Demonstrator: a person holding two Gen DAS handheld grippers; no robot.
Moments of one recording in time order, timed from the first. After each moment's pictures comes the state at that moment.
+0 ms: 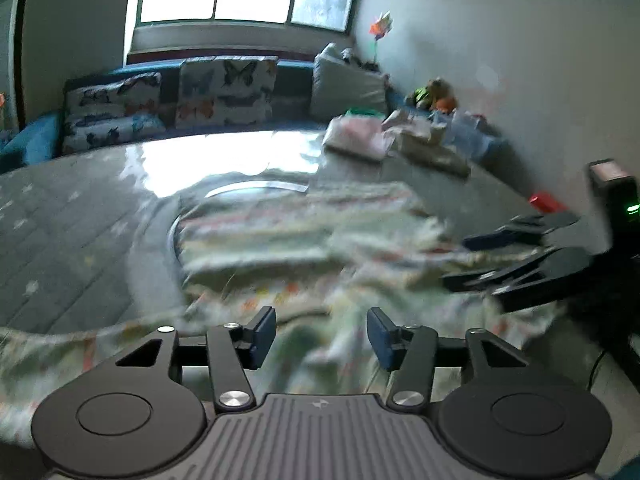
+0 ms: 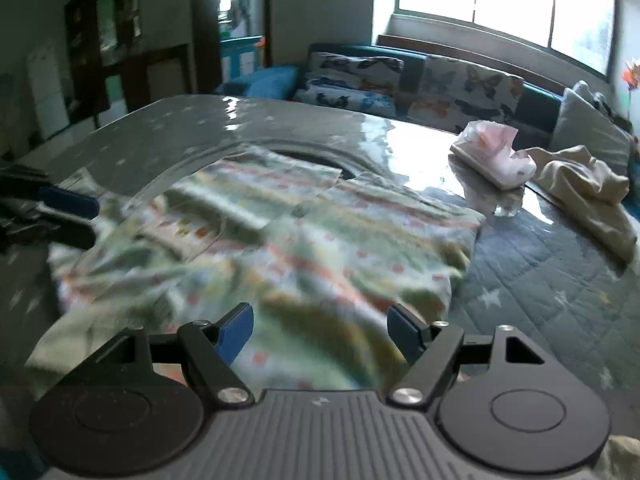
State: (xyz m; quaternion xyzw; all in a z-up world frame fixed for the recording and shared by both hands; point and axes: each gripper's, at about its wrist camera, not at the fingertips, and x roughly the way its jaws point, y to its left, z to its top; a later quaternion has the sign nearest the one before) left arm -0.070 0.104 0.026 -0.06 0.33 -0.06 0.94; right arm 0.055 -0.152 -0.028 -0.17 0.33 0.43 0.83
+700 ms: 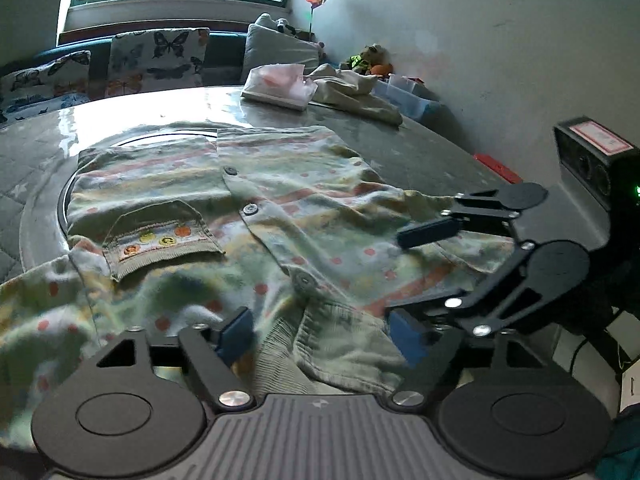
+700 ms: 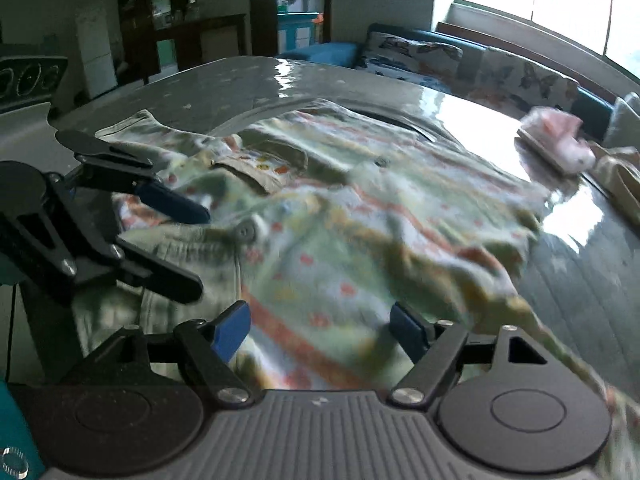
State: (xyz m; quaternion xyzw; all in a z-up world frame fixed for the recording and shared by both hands) left arm -0.072 0.064 -0.022 -0.06 0.36 -0.16 0.91; right arm 0.001 -0.163 -0.050 -0.21 0.34 0.48 0.78
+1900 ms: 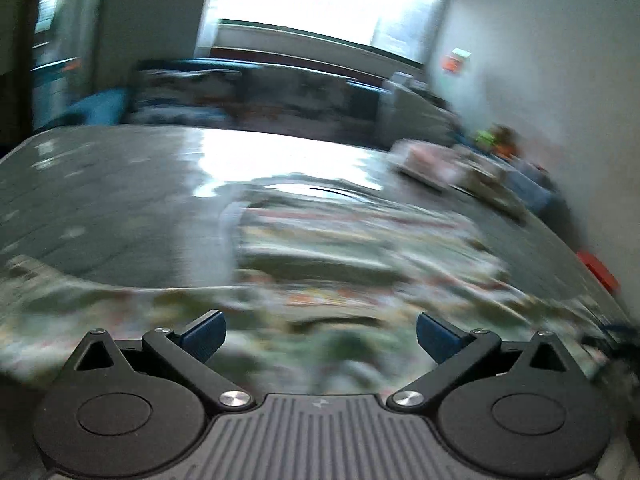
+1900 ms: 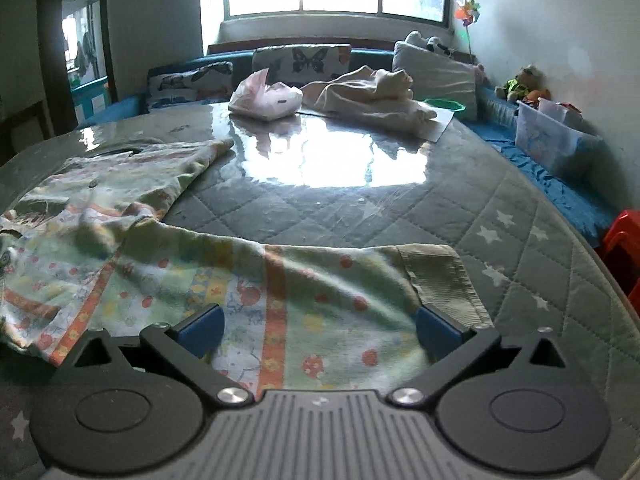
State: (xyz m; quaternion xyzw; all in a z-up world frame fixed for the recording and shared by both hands) left arm -0.087 0.134 0.004 -0.14 0.30 0.07 0.94; right arm 0.061 -0.335 -0.066 -0.08 0.34 0.23 0.91
